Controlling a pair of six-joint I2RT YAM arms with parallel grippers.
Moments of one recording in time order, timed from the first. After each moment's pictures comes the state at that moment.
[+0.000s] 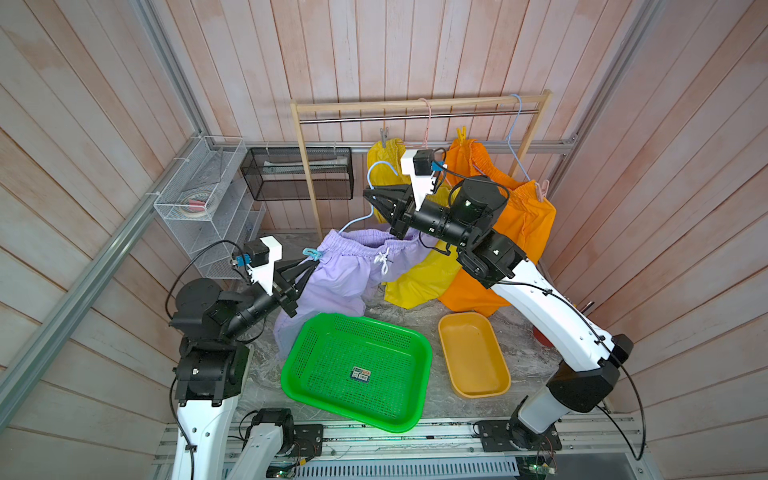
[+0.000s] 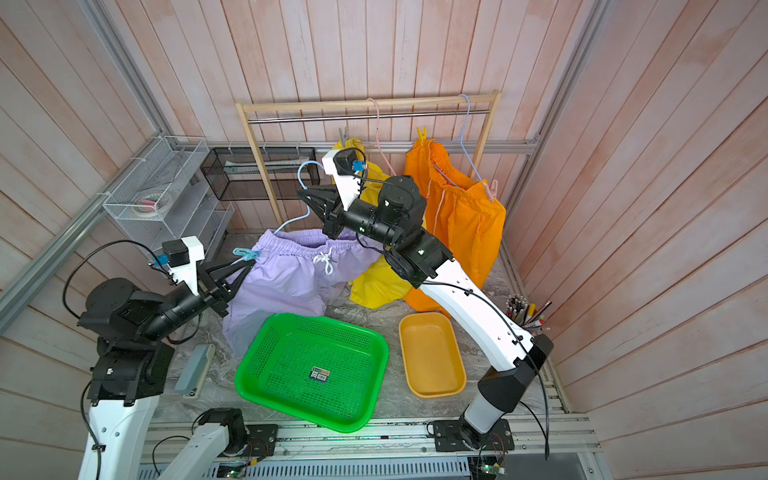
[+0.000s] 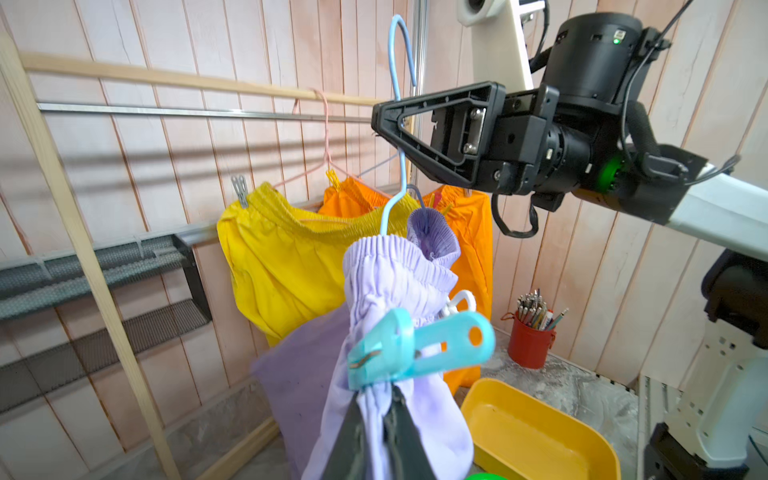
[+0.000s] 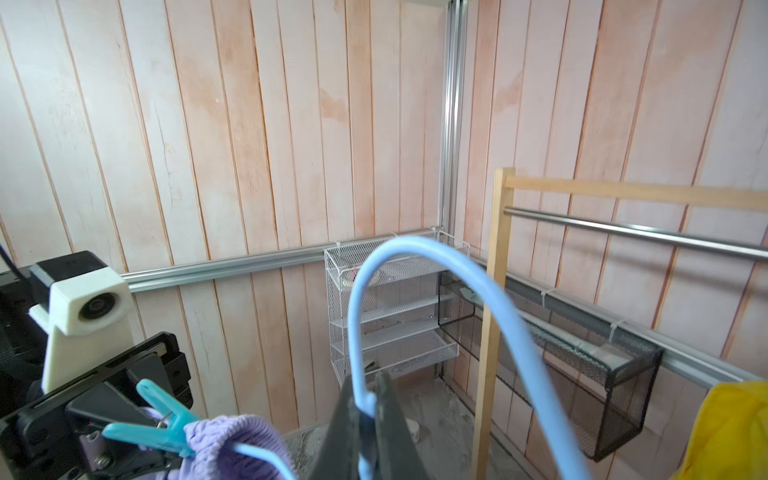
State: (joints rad) left arm -0.02 0.76 1.19 -0.27 0.80 -0.05; right arm 0.84 1.63 1.99 -0.10 -0.40 0.09
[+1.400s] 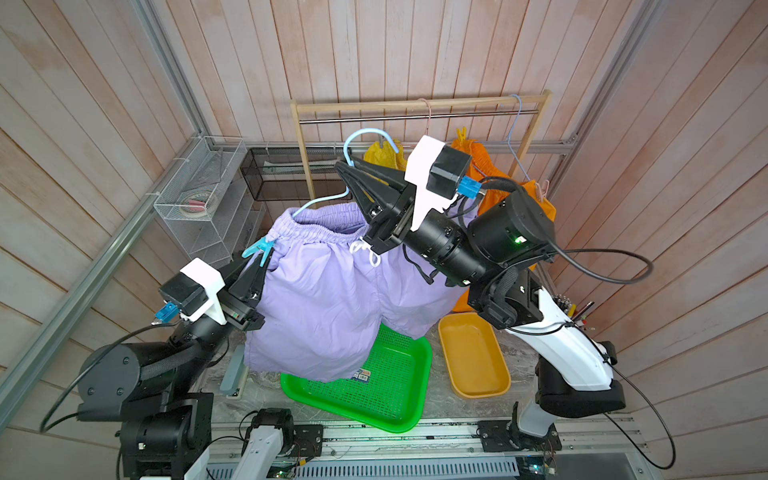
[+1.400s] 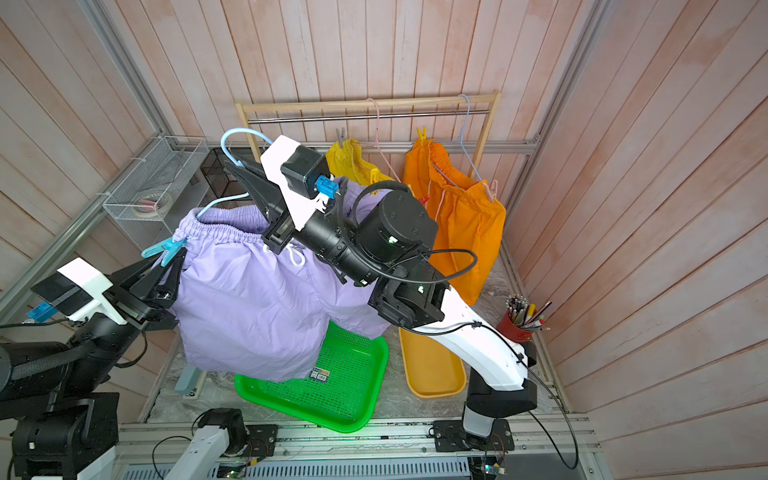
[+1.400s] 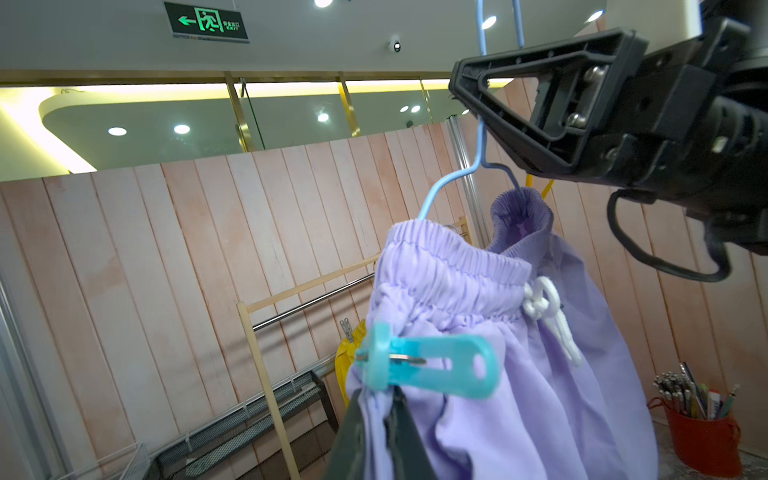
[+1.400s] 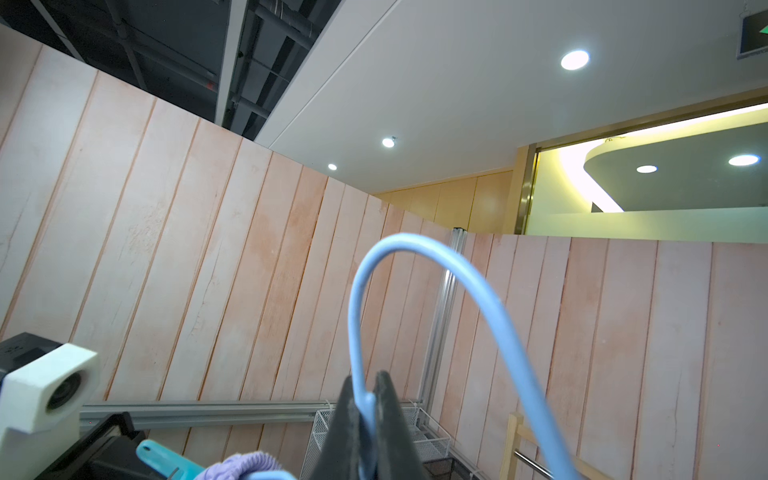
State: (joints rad) left arm -0.02 0.65 1.39 -0.30 0.56 0.11; right arm 1.29 1.72 2.32 -0.04 0.04 -0.30
